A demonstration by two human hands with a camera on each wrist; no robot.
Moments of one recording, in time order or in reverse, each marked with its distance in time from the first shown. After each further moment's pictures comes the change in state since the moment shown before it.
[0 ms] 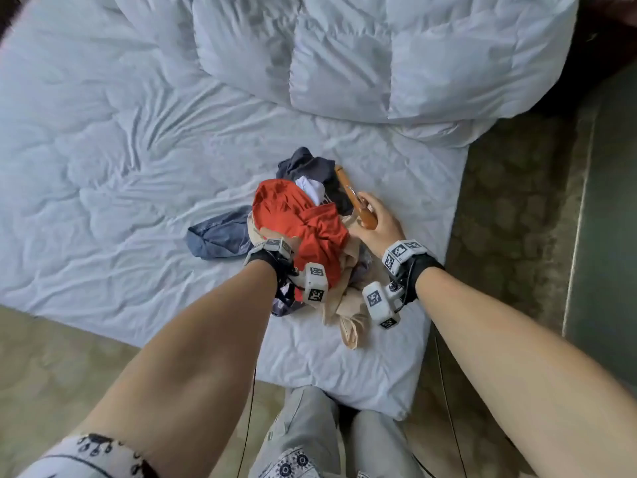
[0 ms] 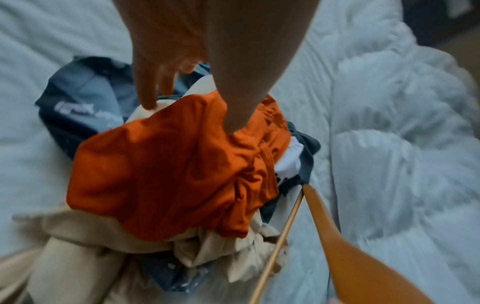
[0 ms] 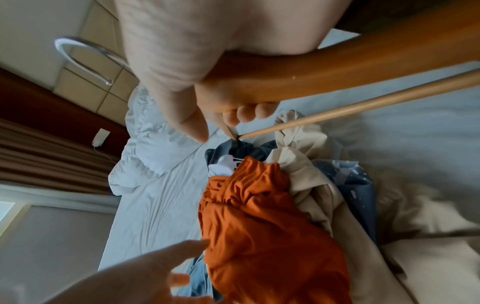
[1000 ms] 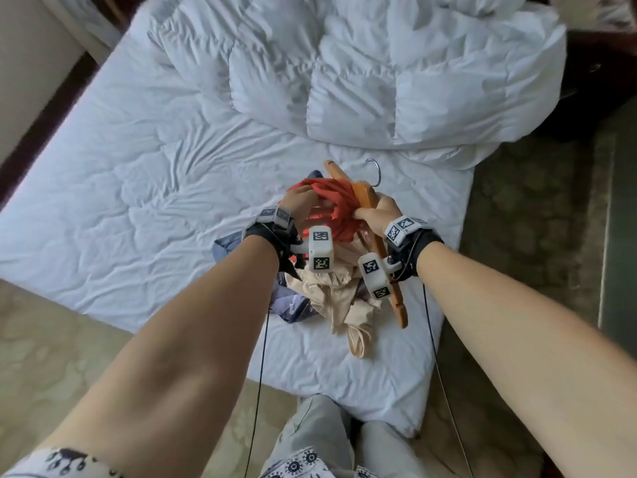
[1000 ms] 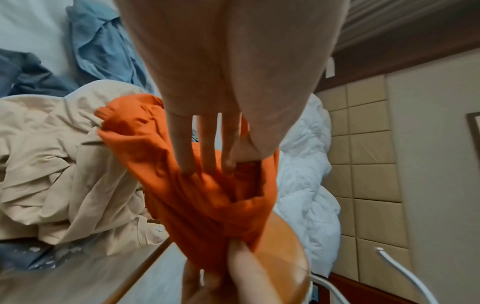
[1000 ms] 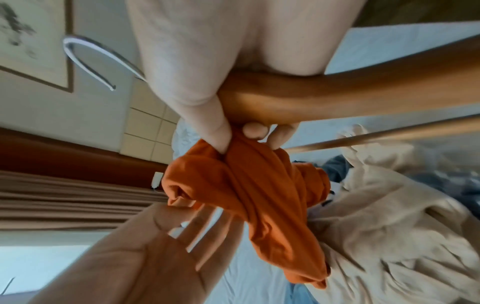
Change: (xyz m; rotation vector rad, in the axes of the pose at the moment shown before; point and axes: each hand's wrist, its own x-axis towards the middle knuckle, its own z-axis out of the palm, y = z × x) left_hand -0.066 0.075 -0.061 -0.915 -0.090 0.165; right_hand 0.000 -0.059 -0.034 0.123 -0.079 0.122
